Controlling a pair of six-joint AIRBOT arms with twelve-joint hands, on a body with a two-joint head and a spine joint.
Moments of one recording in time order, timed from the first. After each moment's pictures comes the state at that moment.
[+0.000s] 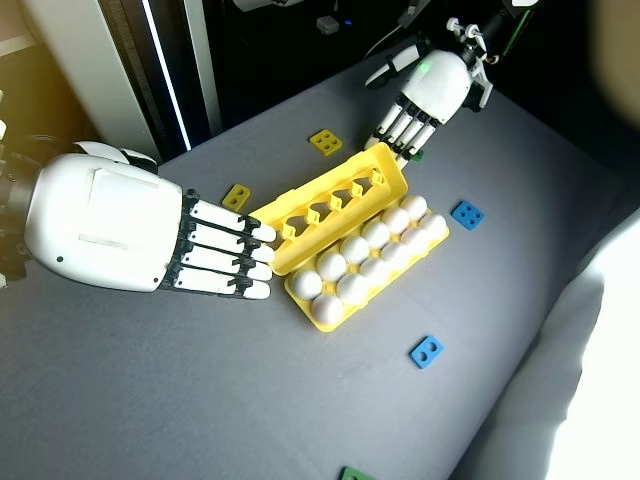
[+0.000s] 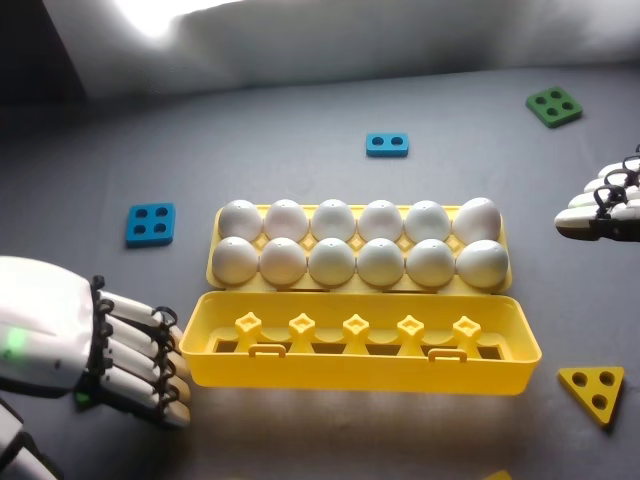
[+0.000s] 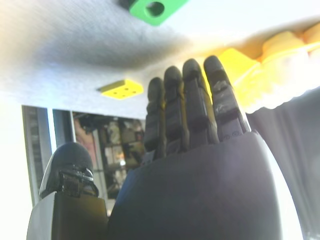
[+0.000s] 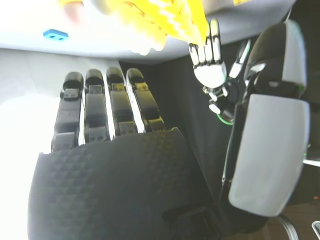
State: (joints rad) left arm 0.53 -0.92 1.00 1.49 -1.02 -0.17; right arm -0.34 -0.55 0.92 -1.17 0.51 0.25
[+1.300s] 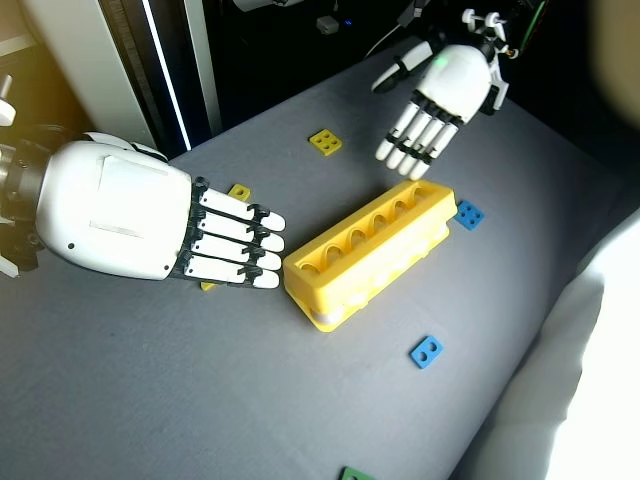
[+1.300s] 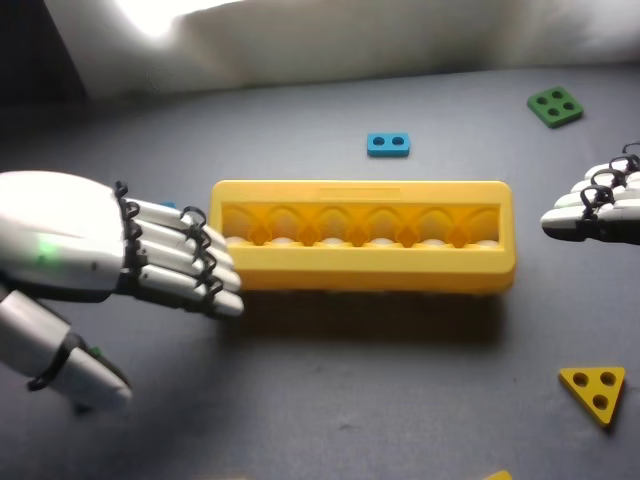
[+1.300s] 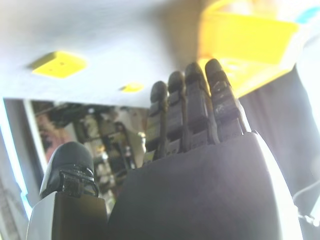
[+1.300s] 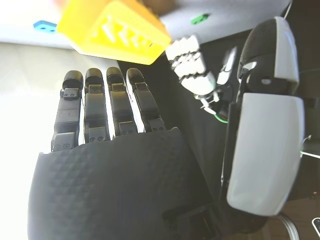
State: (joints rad) left arm 0.37 -0.96 1.08 1.43 -1.00 -0.19; right arm -0.31 -0.55 0.90 -1.17 0.50 0.26
